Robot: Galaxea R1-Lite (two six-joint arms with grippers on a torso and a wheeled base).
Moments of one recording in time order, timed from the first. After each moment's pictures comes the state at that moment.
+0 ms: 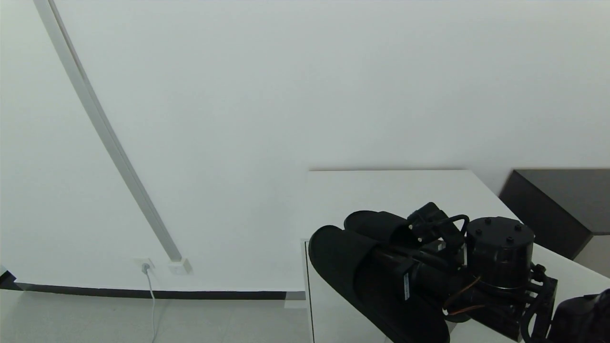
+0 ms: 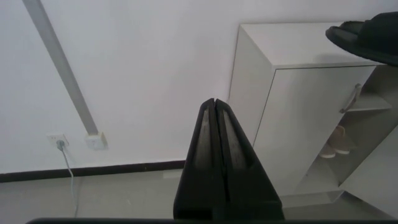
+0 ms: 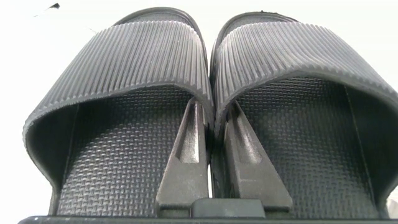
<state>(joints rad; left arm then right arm) 0.00 0.00 0.00 0.01 -0.06 0.00 0.71 1.80 -0.50 -1.08 -0.03 0.06</state>
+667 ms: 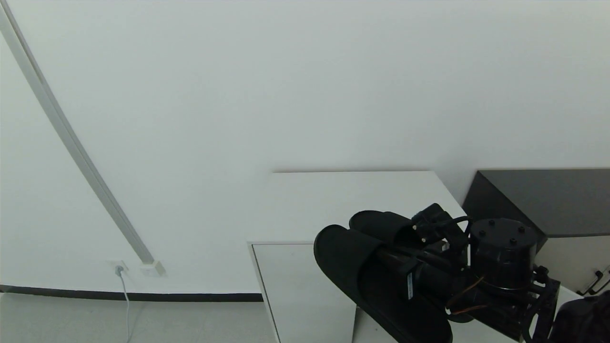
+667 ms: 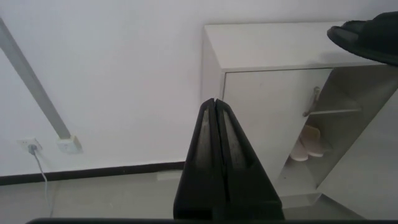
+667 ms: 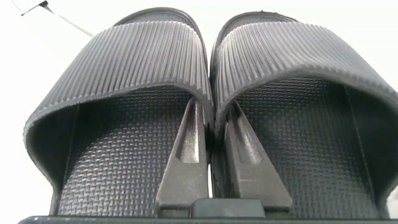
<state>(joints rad) 0.00 0.00 0.00 0.01 -0.06 0.00 0.71 1.81 -0.48 -1.11 -0.03 0.05</state>
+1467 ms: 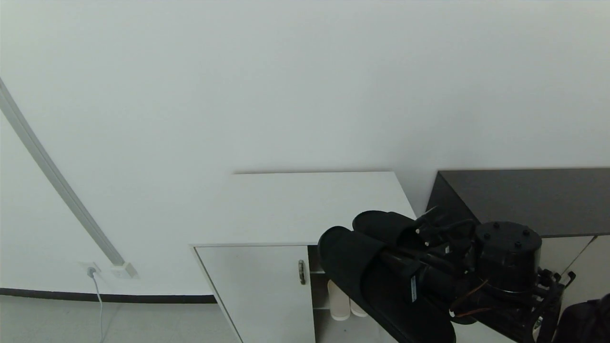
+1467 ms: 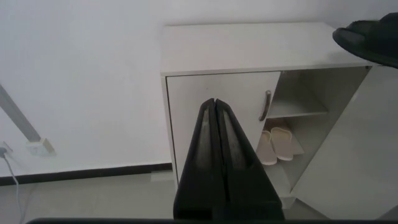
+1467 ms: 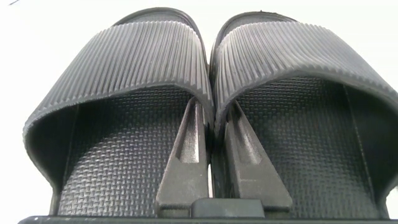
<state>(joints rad) 0.00 0.00 0.00 0.01 -0.06 0.00 0.71 1.81 -0.45 -1.13 -0.03 0.02</state>
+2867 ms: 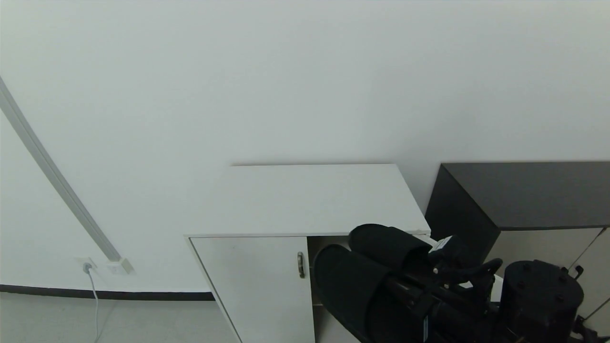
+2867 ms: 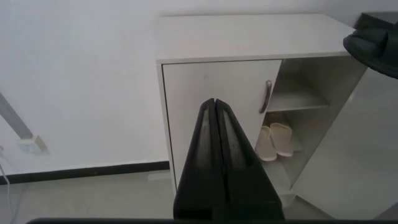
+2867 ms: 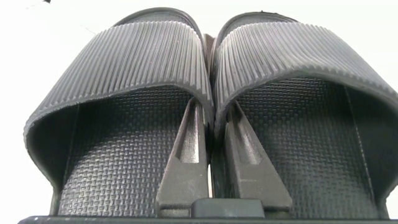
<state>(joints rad) 0.00 0.00 0.00 0.01 -0.06 0.00 0.81 1.81 -0.24 -1.41 -0.07 0.02</state>
